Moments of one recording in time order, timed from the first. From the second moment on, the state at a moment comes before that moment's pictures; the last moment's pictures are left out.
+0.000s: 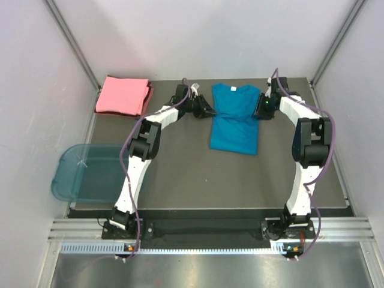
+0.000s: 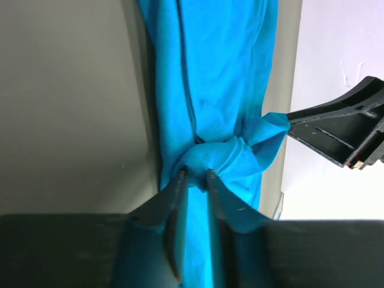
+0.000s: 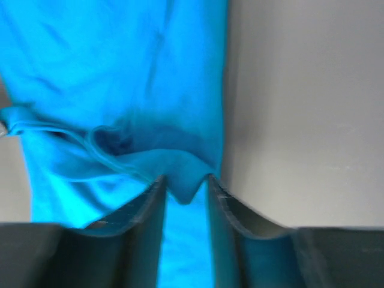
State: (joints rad) left arm -0.37 2.59 2.05 0.00 0.72 -0.89; right arm 0.04 2.08 1.63 -0.55 -0.21 0.32
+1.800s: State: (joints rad) left arm -0.41 2.51 1.96 0.01 0.80 -0.79; right arm 0.06 2.44 2.14 -0.98 -0.85 -0.65
